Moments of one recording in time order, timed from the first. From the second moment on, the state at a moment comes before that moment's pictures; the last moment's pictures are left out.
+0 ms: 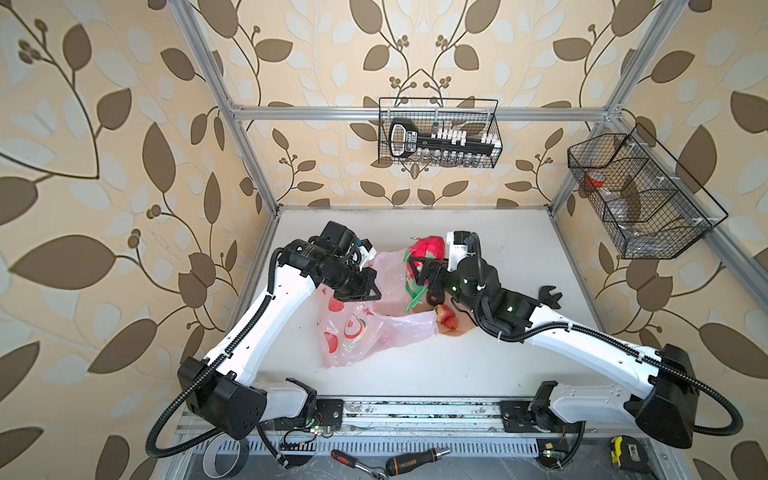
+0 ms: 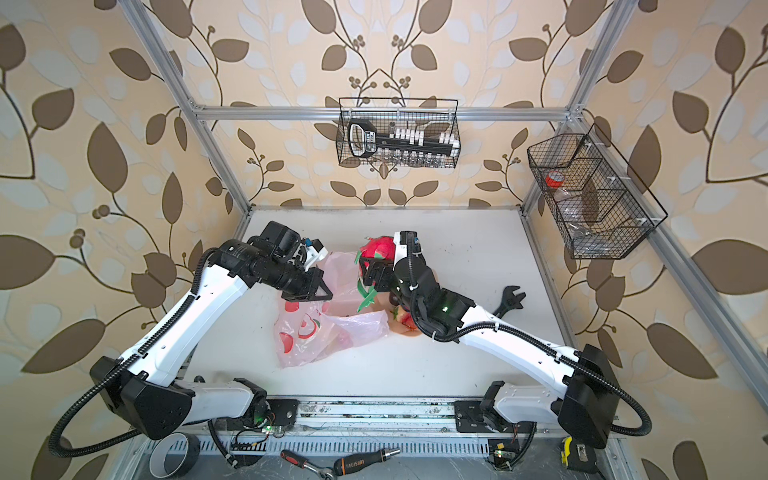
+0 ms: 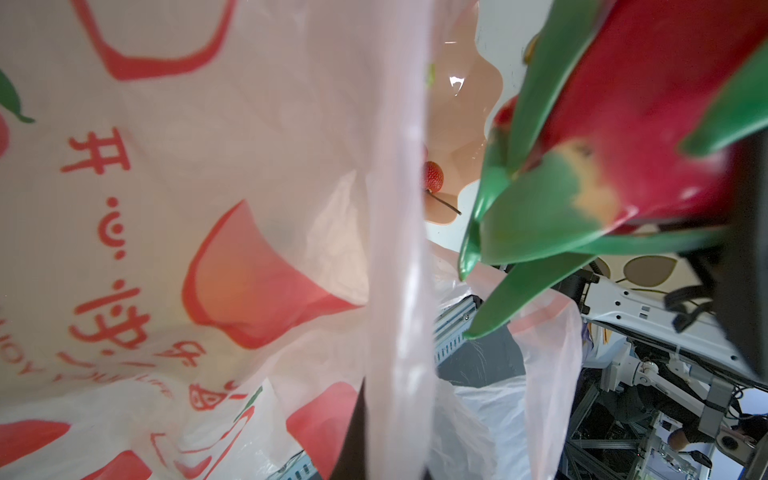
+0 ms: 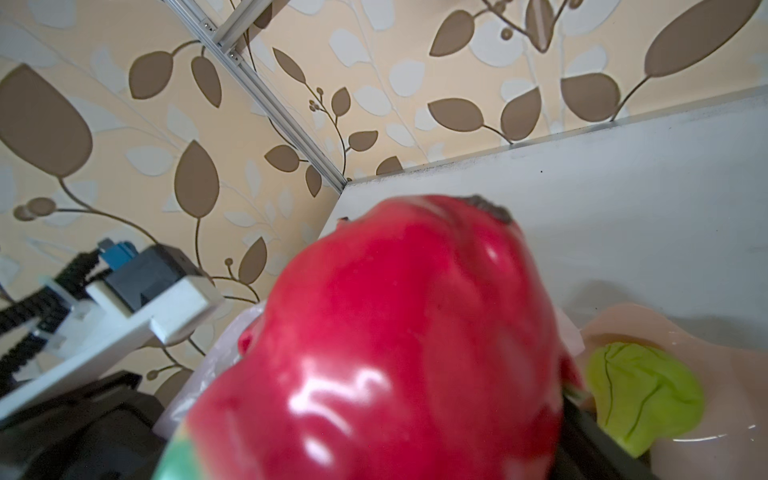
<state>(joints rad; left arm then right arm) -0.39 1.31 1.40 -1.23 0.55 -0.35 0.88 1.24 0.94 -0.01 0.33 0.66</state>
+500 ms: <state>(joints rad) -0.39 1.34 1.46 -1.23 0.58 -0.35 0.96 1.19 0.79 0.04 0.28 0.72</state>
